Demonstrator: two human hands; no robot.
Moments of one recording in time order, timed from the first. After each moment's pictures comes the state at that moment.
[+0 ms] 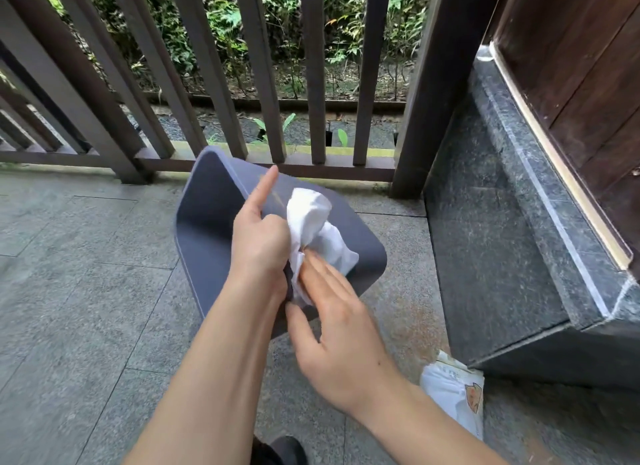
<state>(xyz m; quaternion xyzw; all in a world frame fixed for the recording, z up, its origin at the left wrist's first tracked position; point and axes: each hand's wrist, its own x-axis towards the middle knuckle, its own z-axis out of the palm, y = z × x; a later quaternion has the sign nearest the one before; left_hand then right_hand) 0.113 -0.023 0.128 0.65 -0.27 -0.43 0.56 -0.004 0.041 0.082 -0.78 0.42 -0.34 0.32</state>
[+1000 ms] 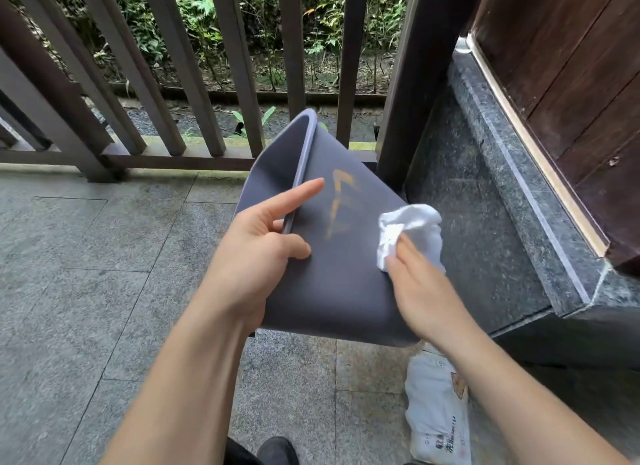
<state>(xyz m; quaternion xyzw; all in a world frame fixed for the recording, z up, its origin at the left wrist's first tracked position) 0.114 -0.002 0.138 0.55 -0.42 -0.54 0.48 -0.089 -0.018 0.076 -0.67 0.61 -0.24 0.35</state>
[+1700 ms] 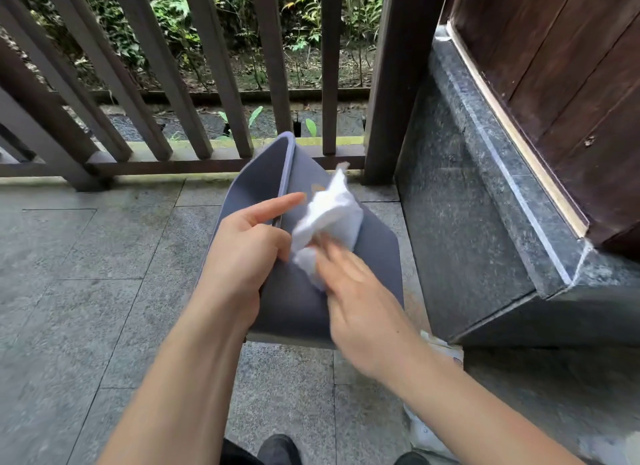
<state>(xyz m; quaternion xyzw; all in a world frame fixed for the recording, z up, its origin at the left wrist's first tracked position) 0.099 -0.012 0.132 0.64 -0.39 -0.49 0.44 -0.054 0.012 0.068 -0.81 0.49 -0.22 0.25</state>
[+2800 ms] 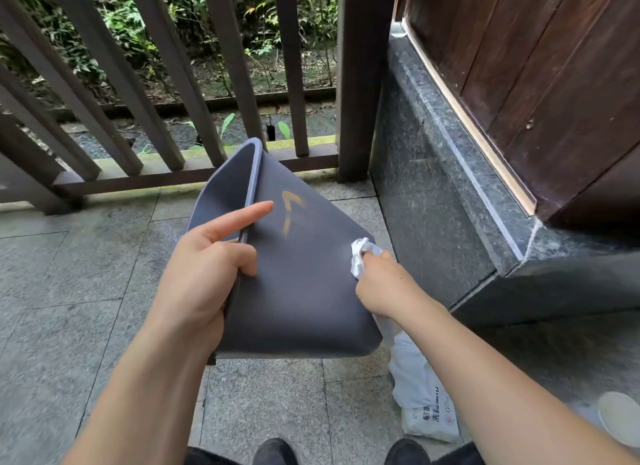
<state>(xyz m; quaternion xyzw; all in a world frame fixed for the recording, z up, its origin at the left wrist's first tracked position) 0.096 0.006 0.141 0.63 -0.39 -0.52 0.42 -0.108 -0.030 0.044 -0.61 0.72 0.02 0.33</state>
